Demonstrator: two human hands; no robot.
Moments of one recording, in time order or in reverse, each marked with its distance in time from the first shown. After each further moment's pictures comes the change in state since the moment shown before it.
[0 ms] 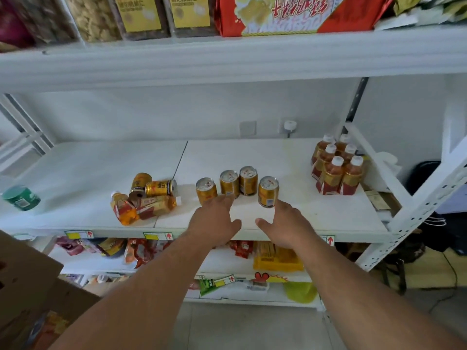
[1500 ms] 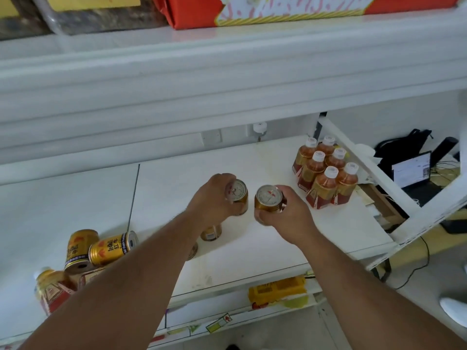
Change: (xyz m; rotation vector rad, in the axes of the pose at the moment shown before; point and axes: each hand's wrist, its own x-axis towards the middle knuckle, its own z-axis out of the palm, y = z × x) left_hand 0.203 -0.006 -0.018 -0.354 -0.052 0.213; right_hand 0.128 0.020 -0.013 0.653 0.361 0.064
